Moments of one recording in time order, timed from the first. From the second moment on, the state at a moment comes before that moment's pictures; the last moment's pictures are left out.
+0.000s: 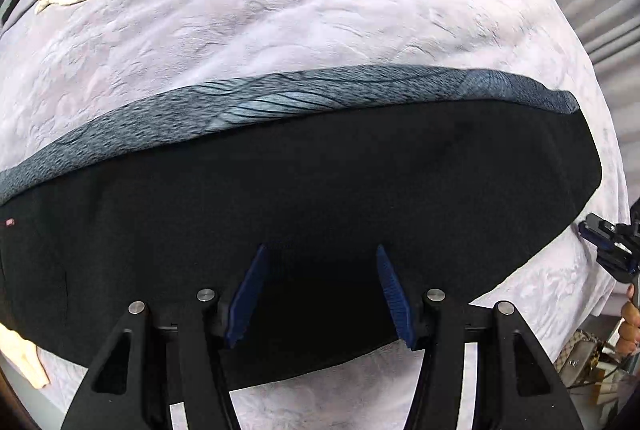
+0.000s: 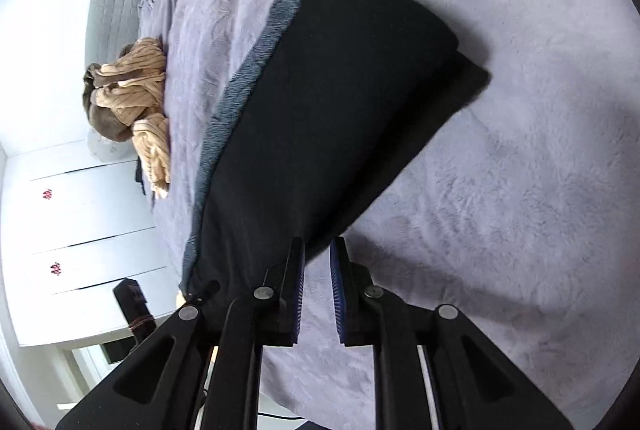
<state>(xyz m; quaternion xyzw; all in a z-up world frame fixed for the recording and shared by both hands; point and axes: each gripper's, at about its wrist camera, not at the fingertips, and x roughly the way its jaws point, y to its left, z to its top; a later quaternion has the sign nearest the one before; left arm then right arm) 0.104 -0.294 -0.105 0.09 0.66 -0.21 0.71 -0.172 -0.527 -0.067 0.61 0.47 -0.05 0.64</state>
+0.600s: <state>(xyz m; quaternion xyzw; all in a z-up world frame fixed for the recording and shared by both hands) 0.142 -0.090 -0.126 0.08 0.66 -0.10 0.74 -0.022 -0.245 -0.107 0.61 0.55 0.20 0.54</state>
